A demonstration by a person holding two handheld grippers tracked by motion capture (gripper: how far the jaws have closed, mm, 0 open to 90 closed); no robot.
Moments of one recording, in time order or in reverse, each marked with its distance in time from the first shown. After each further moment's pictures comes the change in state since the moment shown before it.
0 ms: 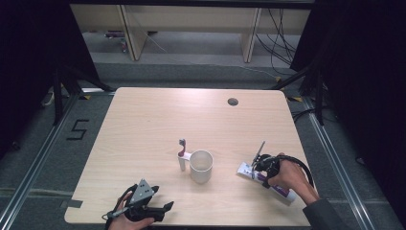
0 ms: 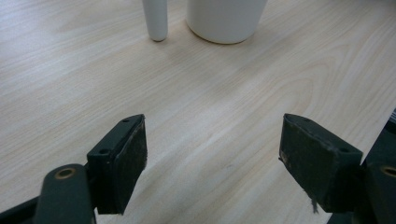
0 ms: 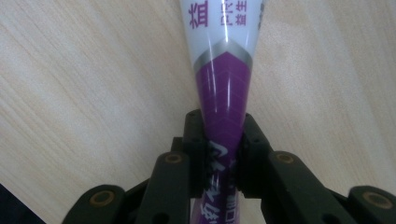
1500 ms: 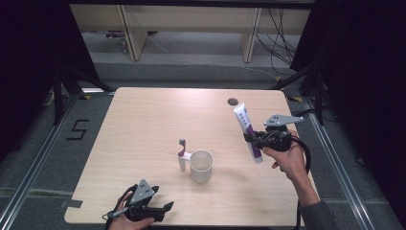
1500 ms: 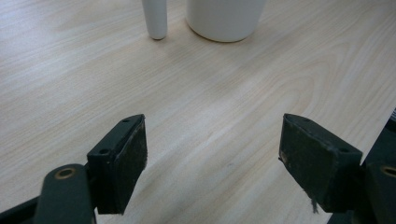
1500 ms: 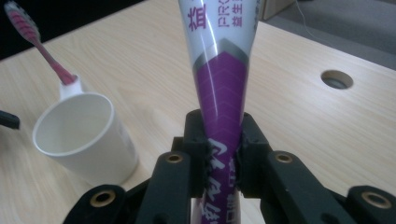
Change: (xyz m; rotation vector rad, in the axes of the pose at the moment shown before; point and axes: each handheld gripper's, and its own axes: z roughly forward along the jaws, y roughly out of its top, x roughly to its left) left arm 0.001 0.000 0.000 0.015 0.001 0.017; right arm -0.012 0.005 -0.088 -1.016 0.027 0.180
